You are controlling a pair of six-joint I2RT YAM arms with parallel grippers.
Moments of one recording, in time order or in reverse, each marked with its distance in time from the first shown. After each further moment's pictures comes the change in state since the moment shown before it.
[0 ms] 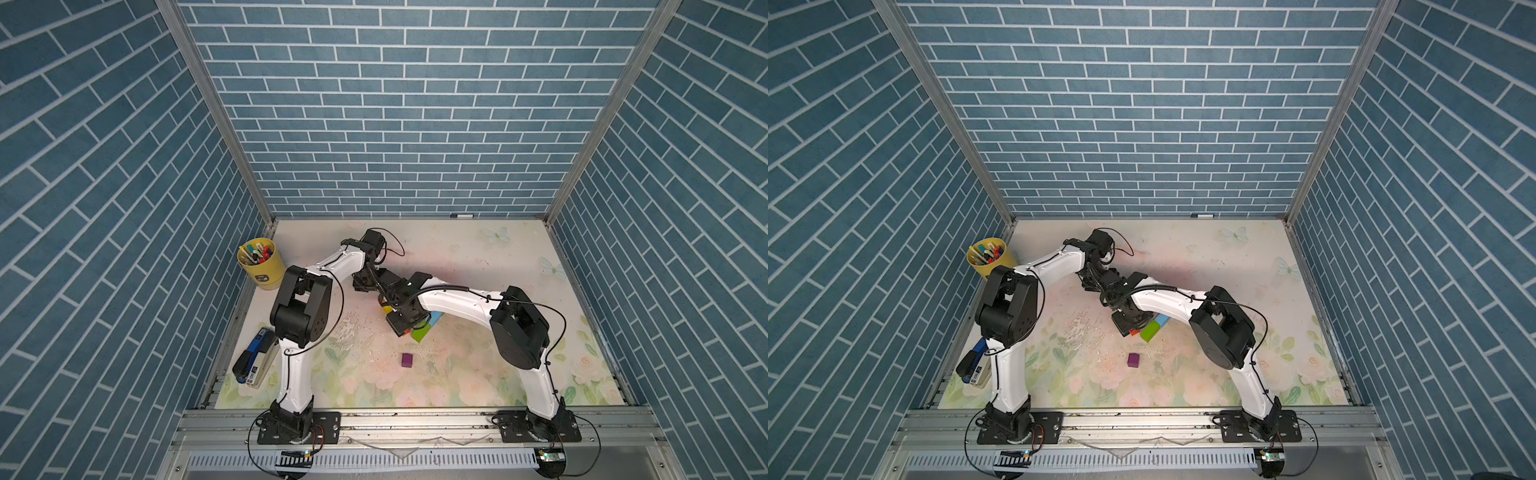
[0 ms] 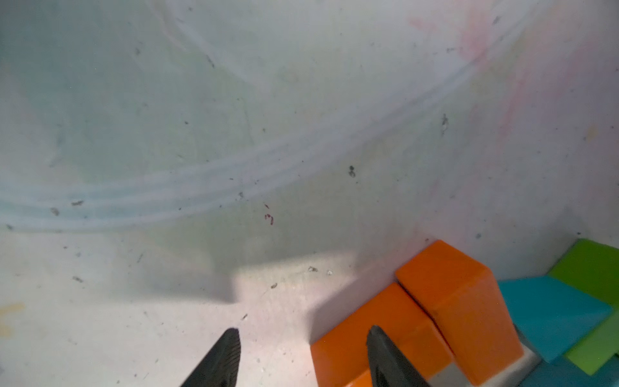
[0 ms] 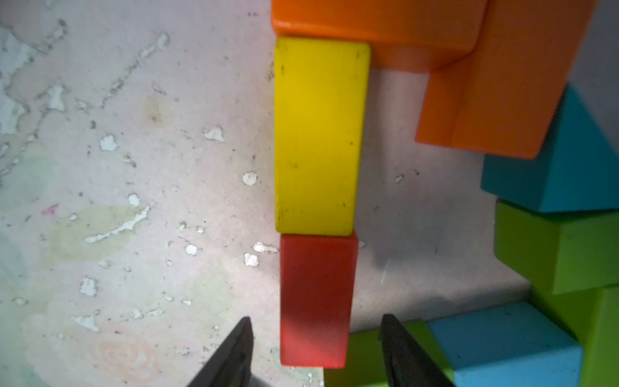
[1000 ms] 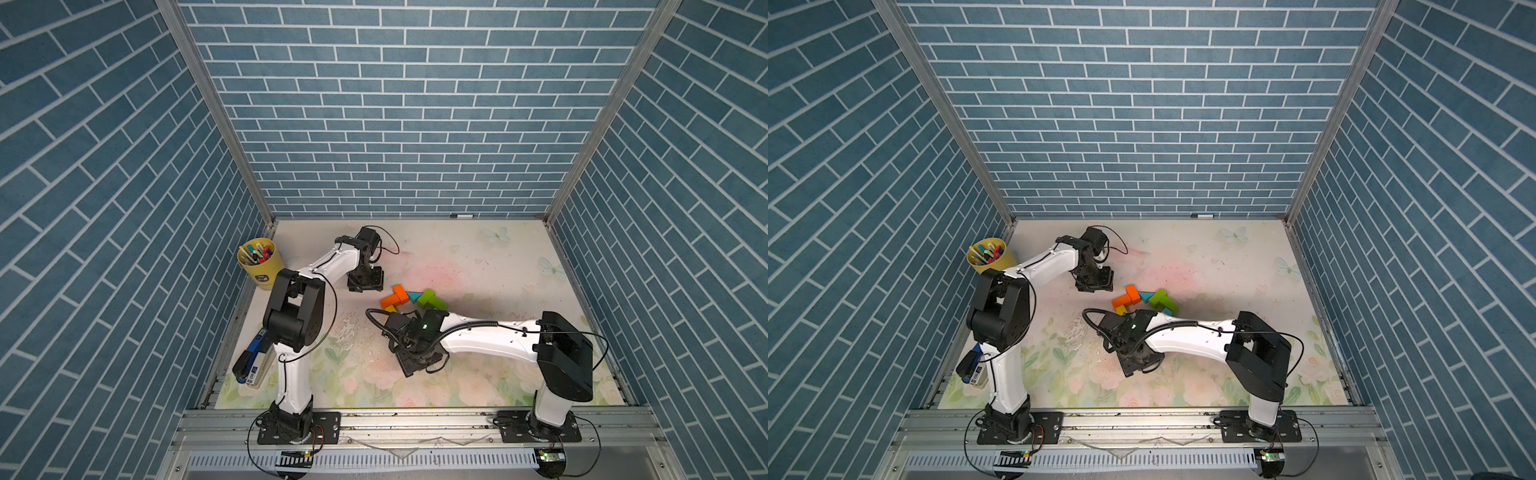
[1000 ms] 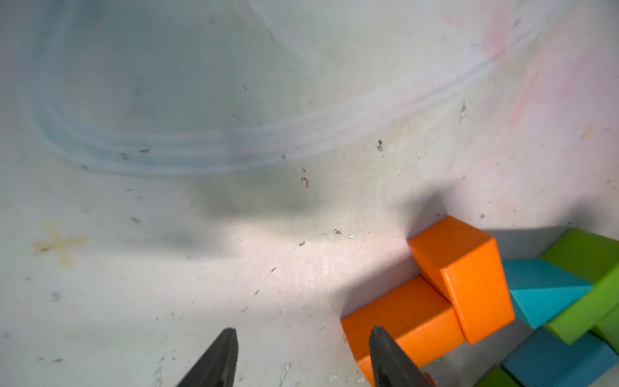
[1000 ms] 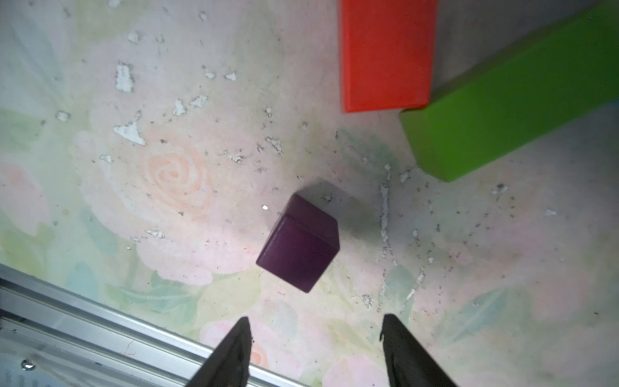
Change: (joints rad) left arm 0.042 -0.091 -0.008 -0.080 -0.034 -0.059; right arm 0.213 -0.268 -0.356 0.034 -0.053 0.420
